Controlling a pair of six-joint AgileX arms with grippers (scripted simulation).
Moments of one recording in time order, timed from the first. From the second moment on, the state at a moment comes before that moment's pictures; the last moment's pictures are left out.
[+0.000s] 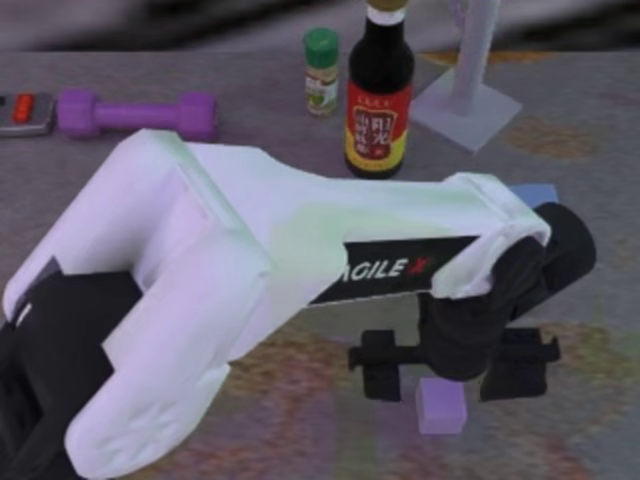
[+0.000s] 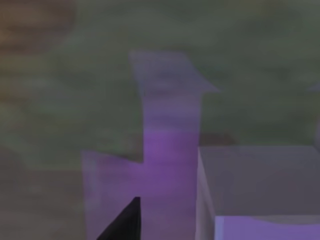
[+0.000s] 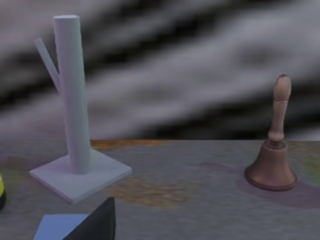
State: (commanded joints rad) left arm -1.03 2.33 1.75 -0.97 -0.02 -1.01; right arm 0.00 0.00 0.00 0.00 0.00 0.00
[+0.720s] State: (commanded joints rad) left arm -1.02 2.30 1.83 -1.09 -0.02 -1.01; right arm 0.00 0.00 0.00 0.00 0.00 0.00
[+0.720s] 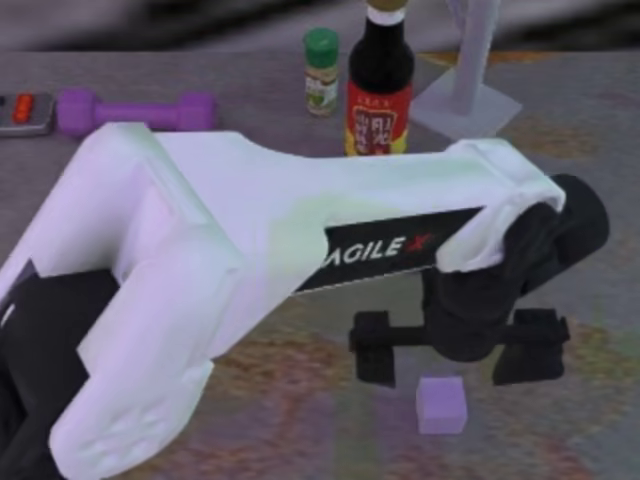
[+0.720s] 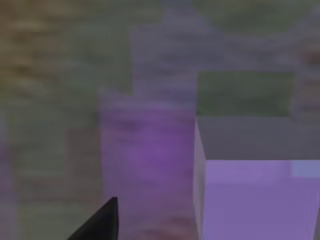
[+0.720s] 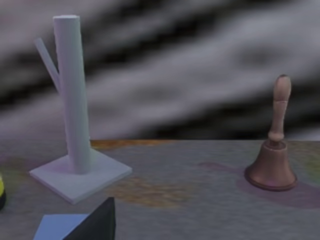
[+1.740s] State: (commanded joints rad) left arm -0.66 2.22 1.82 -1.17 -0.01 -0.65; right arm 0.00 0.00 0.00 0.00 0.00 0.00
